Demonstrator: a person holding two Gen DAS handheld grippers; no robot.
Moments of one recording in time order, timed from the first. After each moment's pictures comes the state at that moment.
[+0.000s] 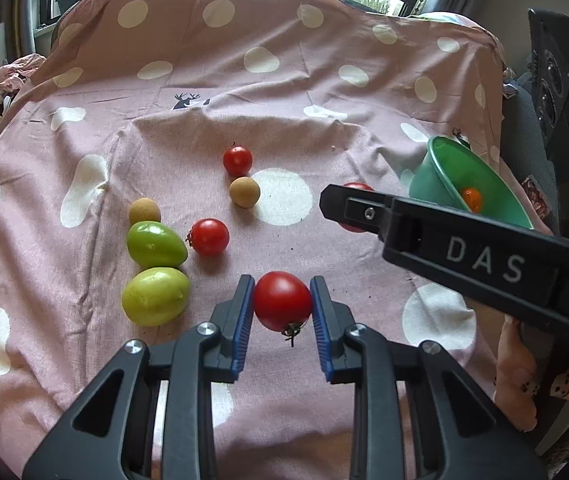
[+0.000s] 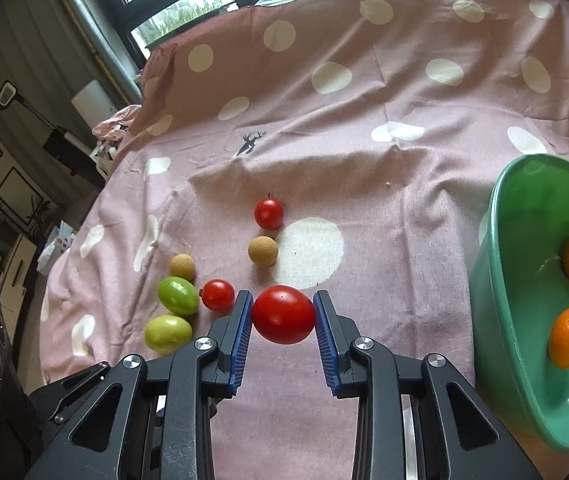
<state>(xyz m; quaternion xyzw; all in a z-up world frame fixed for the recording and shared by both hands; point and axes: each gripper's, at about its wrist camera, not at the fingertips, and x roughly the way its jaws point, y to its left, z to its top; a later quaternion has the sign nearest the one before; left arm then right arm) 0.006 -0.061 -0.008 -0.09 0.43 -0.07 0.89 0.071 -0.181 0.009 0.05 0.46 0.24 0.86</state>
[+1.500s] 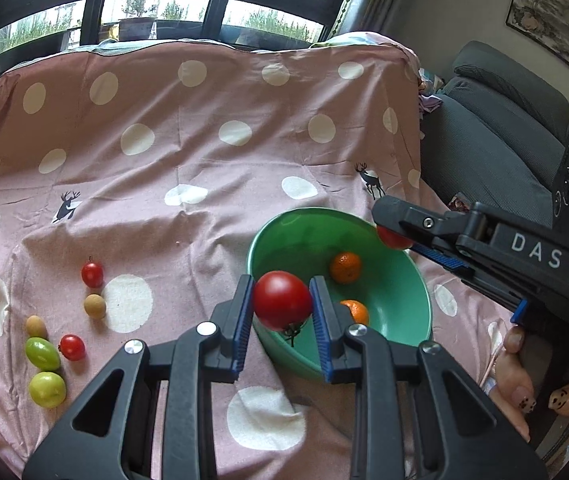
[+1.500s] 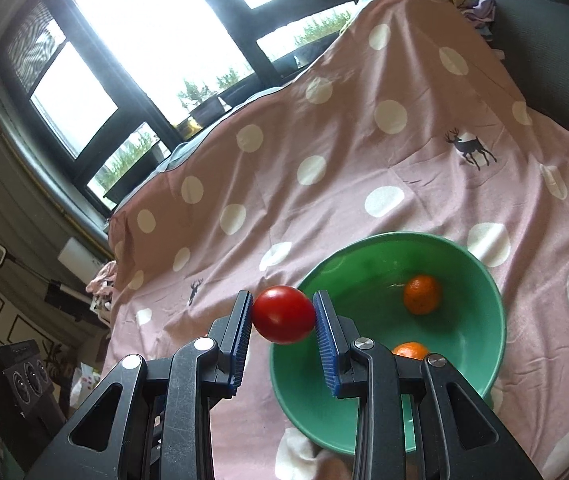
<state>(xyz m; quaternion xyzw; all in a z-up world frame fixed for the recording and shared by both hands) 0.047 -0.181 0.069 -0.08 0.37 -0.17 0.91 0.060 -0.355 0.086 0.24 0.35 0.12 0.90</state>
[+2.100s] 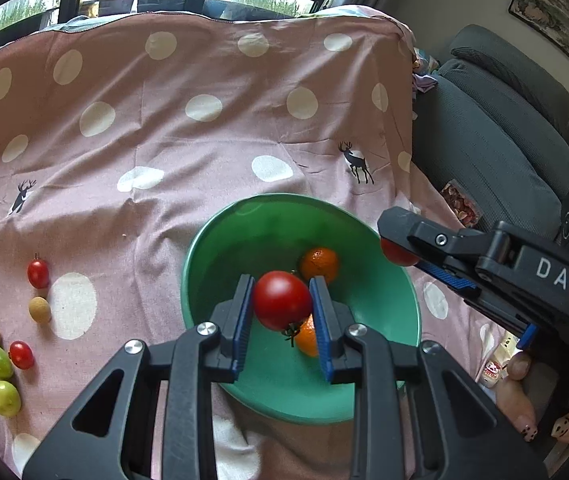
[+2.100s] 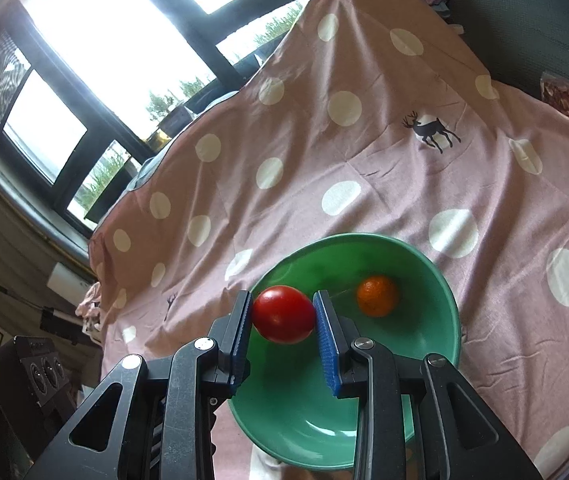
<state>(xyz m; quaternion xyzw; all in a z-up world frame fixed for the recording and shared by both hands) 0.079 -0.221 0.048 -0.09 0.41 -0.20 0.89 0.073 -0.397 0.068 0.28 0.37 0.09 0.88</state>
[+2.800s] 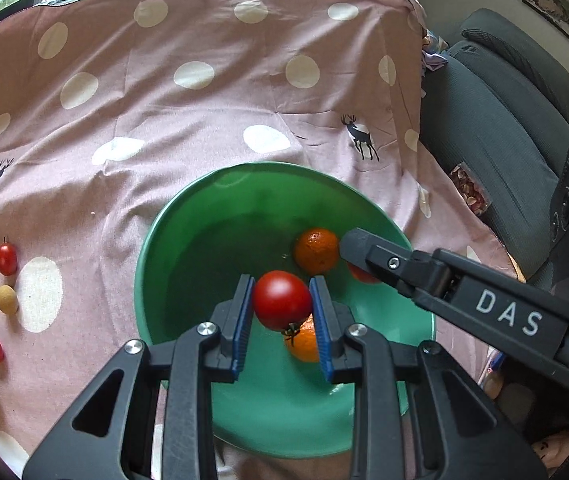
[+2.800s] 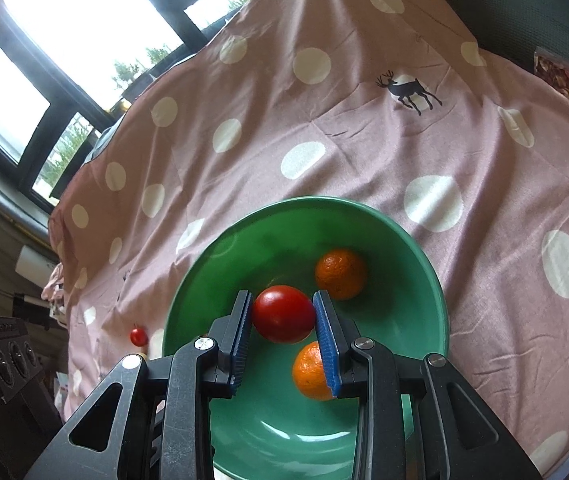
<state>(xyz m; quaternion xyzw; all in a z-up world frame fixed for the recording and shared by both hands) 0.098 -0.244 0.020 -0.09 0.44 -0.20 0.87 0.098 -0.399 0.029 0.25 0.44 0.05 0.86</state>
